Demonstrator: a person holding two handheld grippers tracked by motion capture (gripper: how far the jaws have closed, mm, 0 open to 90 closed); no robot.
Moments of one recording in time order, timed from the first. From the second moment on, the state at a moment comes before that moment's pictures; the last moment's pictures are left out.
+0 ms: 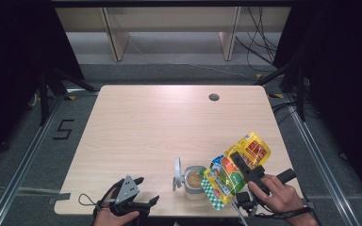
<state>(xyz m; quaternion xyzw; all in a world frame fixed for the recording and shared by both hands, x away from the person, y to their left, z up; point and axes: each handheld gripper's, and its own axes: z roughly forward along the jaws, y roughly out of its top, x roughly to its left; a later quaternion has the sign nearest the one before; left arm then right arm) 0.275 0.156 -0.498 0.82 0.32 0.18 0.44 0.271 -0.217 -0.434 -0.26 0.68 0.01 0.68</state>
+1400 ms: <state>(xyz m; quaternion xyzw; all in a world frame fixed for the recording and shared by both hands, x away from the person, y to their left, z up) 0.275 0.155 -0.499 0.82 0.32 0.17 0.45 0.270 -0.218 -0.433 -0.25 0.68 0.01 0.68</state>
